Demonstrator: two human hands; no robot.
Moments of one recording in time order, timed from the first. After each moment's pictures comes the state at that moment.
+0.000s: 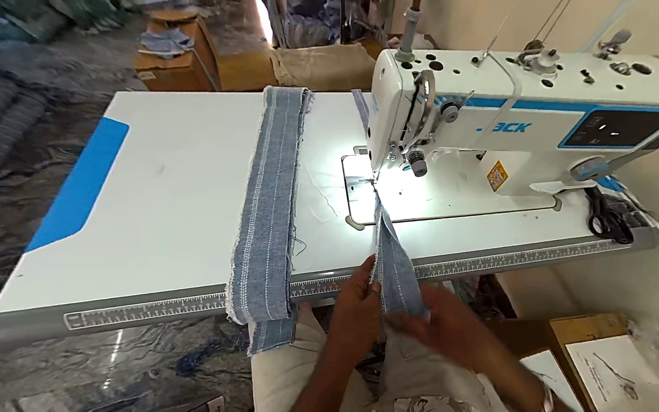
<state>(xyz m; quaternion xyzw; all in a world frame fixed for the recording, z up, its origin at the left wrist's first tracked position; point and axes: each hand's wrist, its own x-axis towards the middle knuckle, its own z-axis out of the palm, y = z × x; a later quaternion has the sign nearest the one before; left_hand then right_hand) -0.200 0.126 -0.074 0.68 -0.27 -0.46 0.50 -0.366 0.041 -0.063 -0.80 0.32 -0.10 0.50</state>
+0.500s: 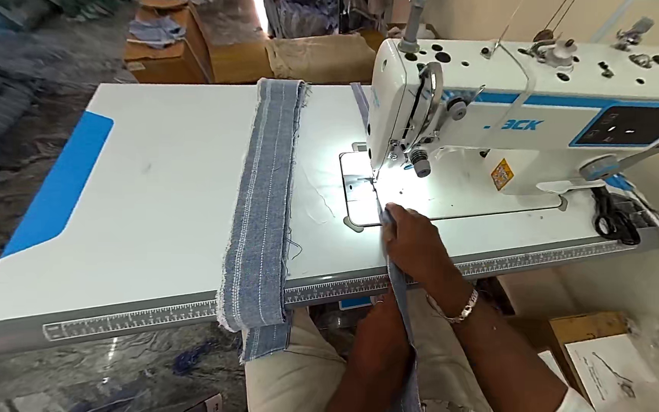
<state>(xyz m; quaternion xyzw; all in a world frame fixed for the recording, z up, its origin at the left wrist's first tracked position) -0.236 0.118 -0.057 0.78 -0.45 -0.41 0.14 -0.259 -0.031 -0.047 -0.86 0.46 -0.08 0.23</state>
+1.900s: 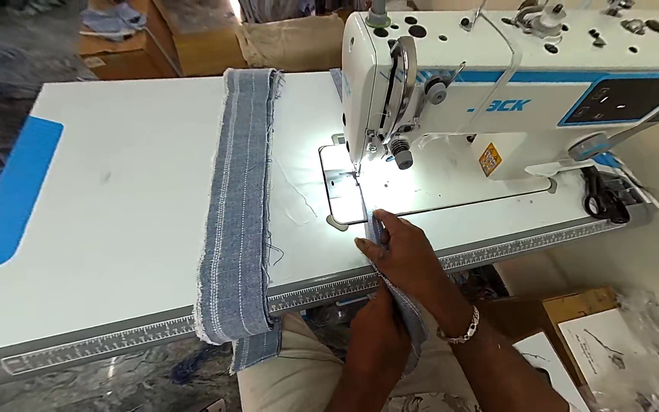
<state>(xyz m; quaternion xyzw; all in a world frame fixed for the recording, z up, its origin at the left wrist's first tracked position) -0.240 0.115 -0.076 0.77 -0.43 -0.38 0.28 -0.293 -0.004 -0.051 -0.83 0.44 -0.15 0.32</state>
